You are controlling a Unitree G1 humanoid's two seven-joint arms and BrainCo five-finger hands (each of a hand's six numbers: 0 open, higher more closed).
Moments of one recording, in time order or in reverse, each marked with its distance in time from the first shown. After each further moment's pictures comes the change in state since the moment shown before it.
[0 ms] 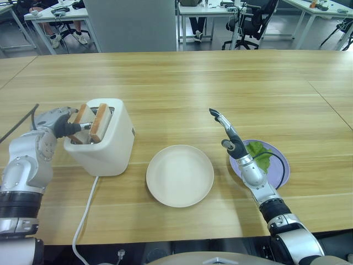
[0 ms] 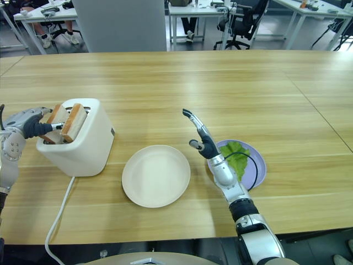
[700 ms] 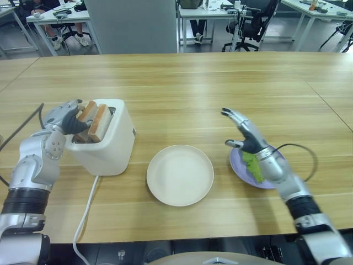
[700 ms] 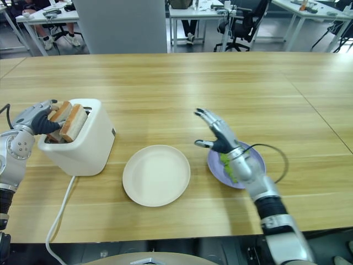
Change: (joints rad) left arm -0.030 -0.037 0.012 0.001 -0.154 -0.093 0.202; right arm 0.031 -0.350 -0.038 -0.227 -0.398 0.353 -0.126
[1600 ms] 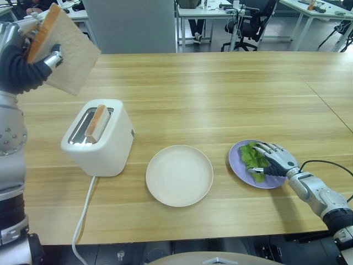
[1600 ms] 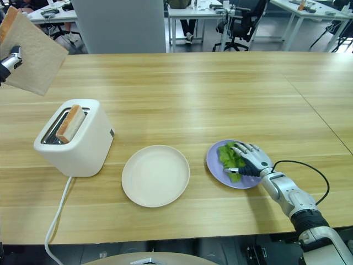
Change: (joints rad) left arm 0.037 -0.013 0.343 -0.581 -0.240 -0.103 0.074; right arm 0.102 -0.218 0.197 0.163 -0.234 0.243 -0.062
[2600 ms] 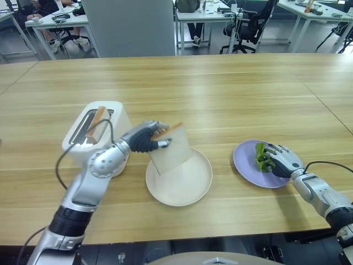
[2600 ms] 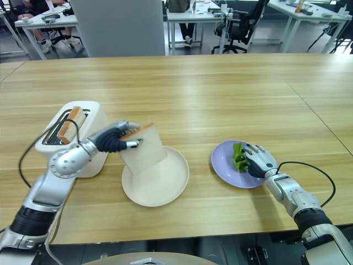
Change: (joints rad) left arm 0.078 -0.279 -0.611 0.186 -0.074 0.006 -0.377; right arm -0.027 -0.007 0.051 0.070 0.020 -0.010 -0.062
